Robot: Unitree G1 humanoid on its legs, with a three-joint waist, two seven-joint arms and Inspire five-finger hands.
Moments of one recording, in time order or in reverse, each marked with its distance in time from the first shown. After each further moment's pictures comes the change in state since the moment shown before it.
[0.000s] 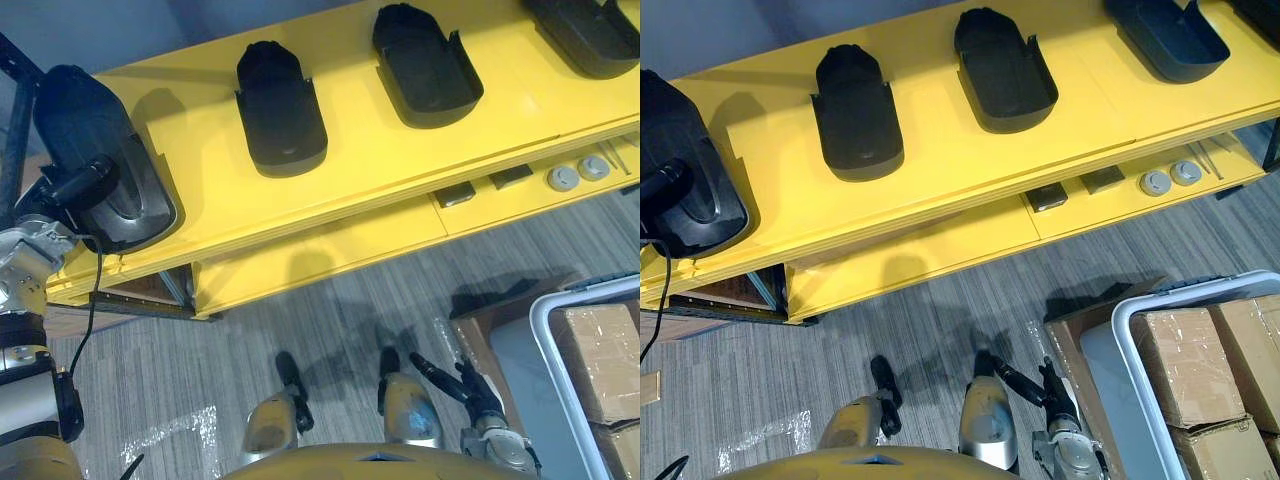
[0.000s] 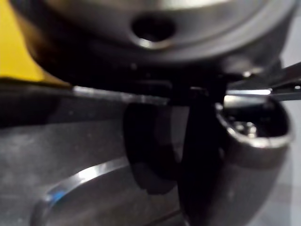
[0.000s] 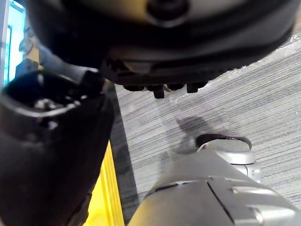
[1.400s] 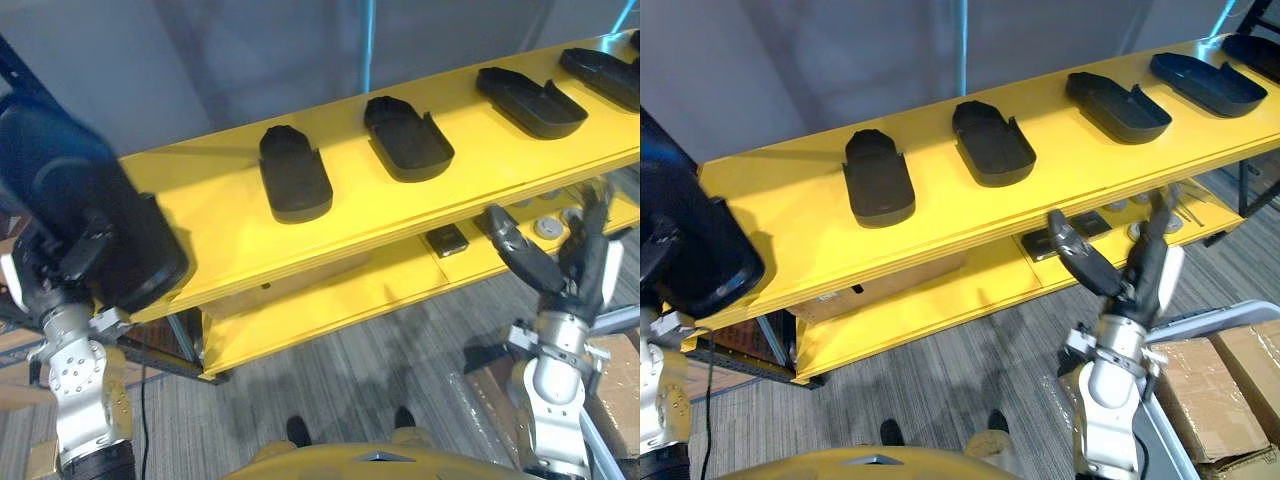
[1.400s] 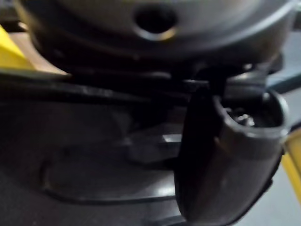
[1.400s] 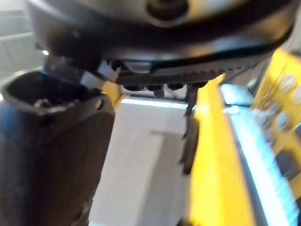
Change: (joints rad) left arm 0.606 -0.608 0.191 -0.682 0.284 -0.404 0.466; right arm 0.020 0.062 -0.245 -0.749 -0.062 -0.185 -0.363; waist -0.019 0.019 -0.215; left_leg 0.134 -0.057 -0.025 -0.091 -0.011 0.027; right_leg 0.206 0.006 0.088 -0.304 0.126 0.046
